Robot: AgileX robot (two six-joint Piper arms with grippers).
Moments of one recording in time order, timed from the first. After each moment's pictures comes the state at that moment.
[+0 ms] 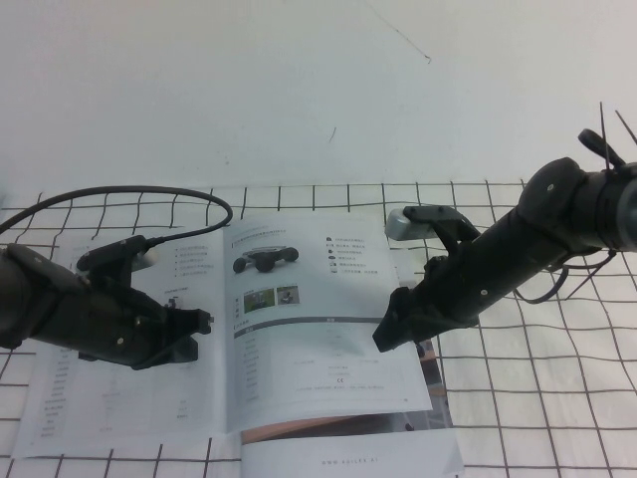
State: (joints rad) right arm 0.34 2.11 -1.37 0.80 0.85 -0.71; left arm -0.07 1.84 -0.91 -0.95 0.48 0.66
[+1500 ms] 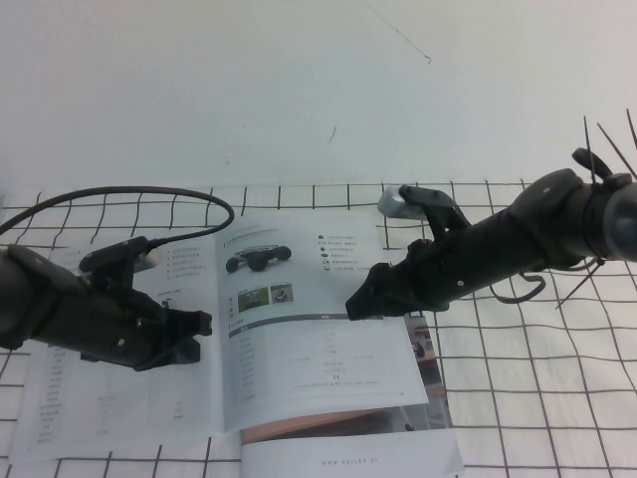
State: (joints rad) right arm 0.35 2.15 -1.37 1.11 0.72 -0.88; left arm -0.07 1.84 -0.91 -0.96 0.49 0.68
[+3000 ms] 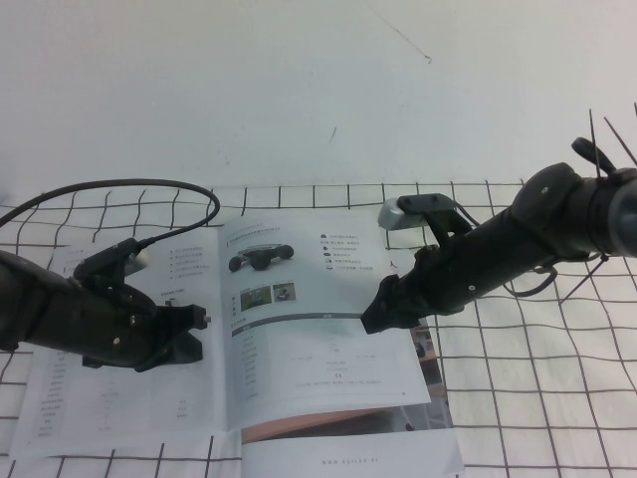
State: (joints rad) right arm 0.35 2.13 -1.37 0.92 0.73 -0.83; left arm -0.06 1.89 -0.91 -1.07 0.54 0.74
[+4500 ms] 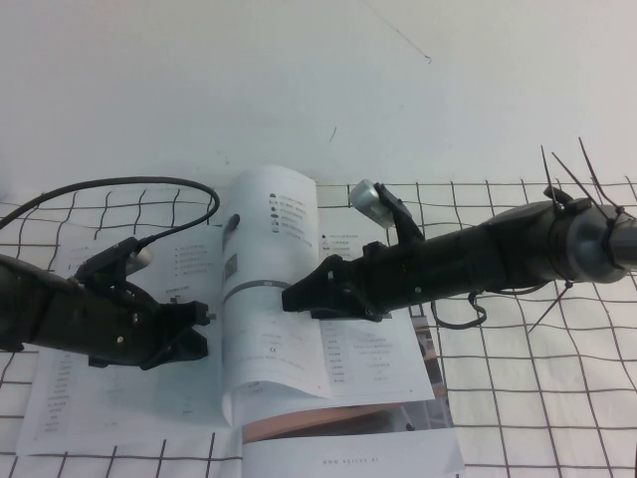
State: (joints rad) right arm 0.40 2.21 -1.37 1.54 0.91 -1.11; left arm -0.06 1.90 -0.91 -1.16 0.55 0.80
